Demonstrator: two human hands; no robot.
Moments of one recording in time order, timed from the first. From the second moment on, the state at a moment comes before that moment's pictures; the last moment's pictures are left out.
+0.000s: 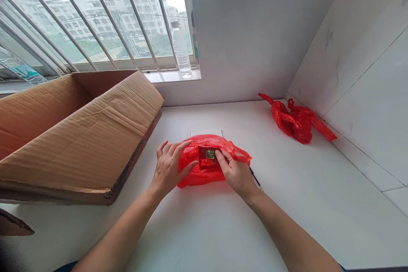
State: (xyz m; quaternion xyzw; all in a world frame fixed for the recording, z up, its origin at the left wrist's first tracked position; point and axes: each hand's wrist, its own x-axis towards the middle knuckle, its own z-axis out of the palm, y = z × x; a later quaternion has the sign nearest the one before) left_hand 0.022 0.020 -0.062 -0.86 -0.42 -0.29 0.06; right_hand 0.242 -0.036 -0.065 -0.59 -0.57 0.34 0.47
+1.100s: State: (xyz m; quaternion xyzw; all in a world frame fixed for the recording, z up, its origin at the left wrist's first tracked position) left_hand 0.021 0.009 -0.054 -0.88 -0.34 -0.32 -0.10; right_hand 0.243 -0.043 -0.063 -0.55 -0.57 0.40 0.46
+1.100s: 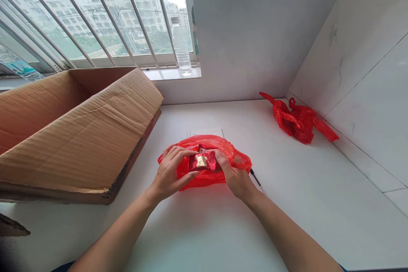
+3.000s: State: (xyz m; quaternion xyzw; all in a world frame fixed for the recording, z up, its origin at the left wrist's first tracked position) left_hand 0.025 0.012 -0.051 -0.86 -0.21 -0.46 0.06; right_hand 0.236 -0.038 -0.071 -0.40 -0.69 0.37 0.48
